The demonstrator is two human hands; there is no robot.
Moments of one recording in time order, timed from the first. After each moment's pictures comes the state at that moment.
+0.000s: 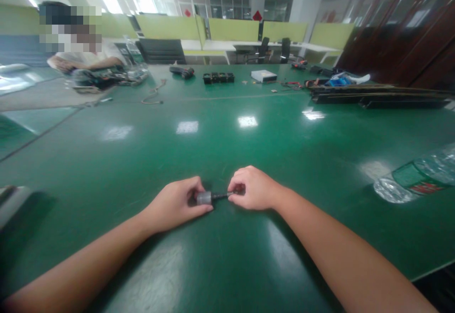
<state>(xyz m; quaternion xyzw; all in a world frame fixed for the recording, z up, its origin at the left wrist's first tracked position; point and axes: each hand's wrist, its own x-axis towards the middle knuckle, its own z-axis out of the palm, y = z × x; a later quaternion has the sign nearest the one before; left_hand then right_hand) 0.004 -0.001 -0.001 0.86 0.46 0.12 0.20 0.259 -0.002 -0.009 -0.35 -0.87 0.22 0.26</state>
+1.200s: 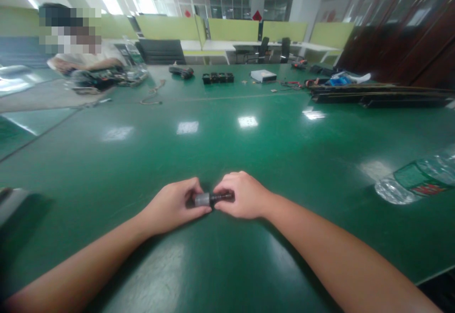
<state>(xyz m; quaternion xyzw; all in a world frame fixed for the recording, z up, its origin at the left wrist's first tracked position) 0.004 0.000 -0.001 0.86 0.46 0.12 0.20 0.240 -0.004 -0.022 -0.35 -0.87 0.22 0.28</state>
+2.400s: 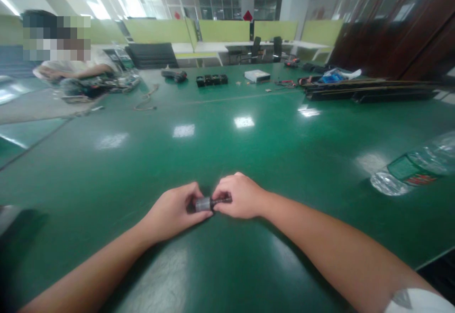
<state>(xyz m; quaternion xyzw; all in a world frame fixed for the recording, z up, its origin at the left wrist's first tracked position) 0.003 0.002 -0.002 0.86 0.46 0.11 0.20 0.232 -0.001 -0.024 -0.35 -0.87 0.23 0.27</state>
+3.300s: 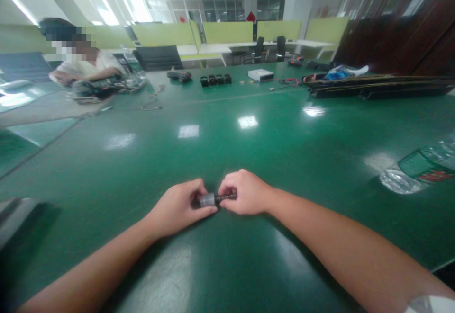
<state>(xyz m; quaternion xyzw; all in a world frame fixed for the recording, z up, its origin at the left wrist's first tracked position) 0.004 -0.001 -0.002 0.86 0.46 0.12 0.18 0.235 -0.003 -0.024 -0.35 -0.86 0.23 0.29</state>
